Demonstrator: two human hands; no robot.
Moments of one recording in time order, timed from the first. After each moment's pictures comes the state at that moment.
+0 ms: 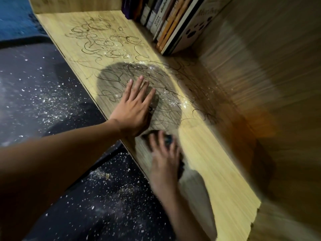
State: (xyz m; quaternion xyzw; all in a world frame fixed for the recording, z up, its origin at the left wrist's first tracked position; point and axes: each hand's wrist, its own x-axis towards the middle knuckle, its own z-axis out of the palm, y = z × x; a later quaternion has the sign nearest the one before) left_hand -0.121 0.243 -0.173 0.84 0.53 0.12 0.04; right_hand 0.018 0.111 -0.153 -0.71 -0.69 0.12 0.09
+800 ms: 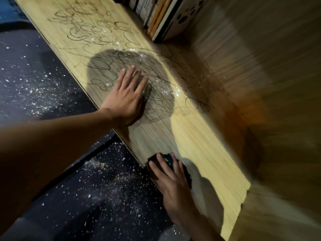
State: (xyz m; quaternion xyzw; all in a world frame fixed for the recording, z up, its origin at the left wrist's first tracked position) left_hand -0.121 0.241 -0.170 0.84 0.52 0.14 0.07; right_hand 0.076 0.017 -0.131 -0.62 -0.75 0.20 0.03
